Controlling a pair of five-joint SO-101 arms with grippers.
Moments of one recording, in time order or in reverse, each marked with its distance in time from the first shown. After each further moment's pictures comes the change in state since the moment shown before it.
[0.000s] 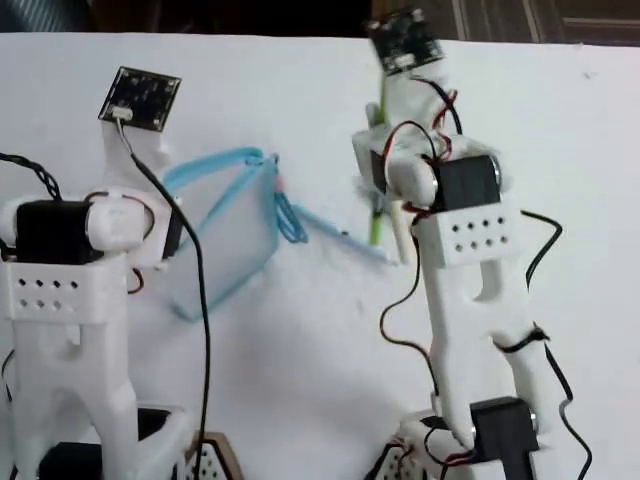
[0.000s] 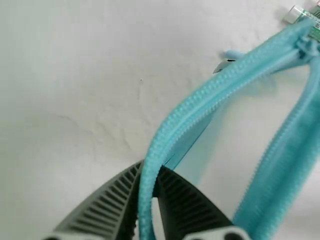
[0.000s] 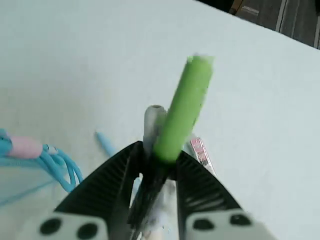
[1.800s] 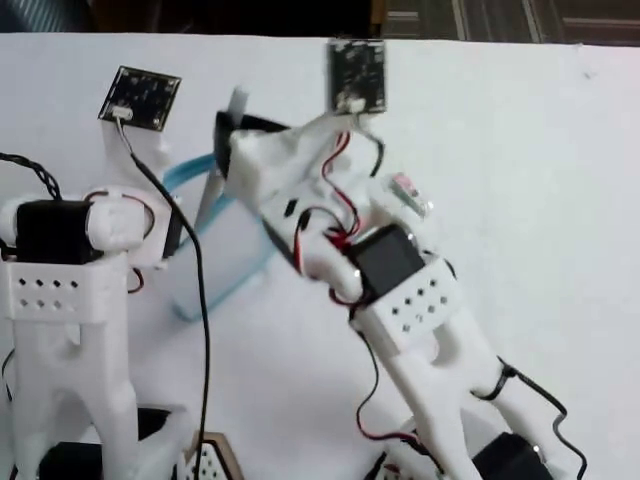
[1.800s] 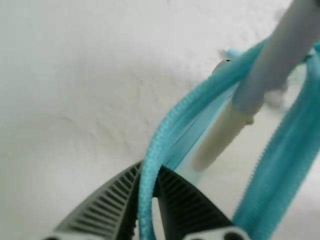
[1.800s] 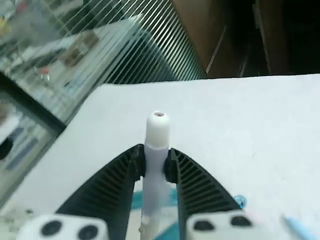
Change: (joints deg) left arm 0.0 0.0 0.0 -0.2 0.0; right arm -25.6 -11.3 14.4 -27.3 -32.6
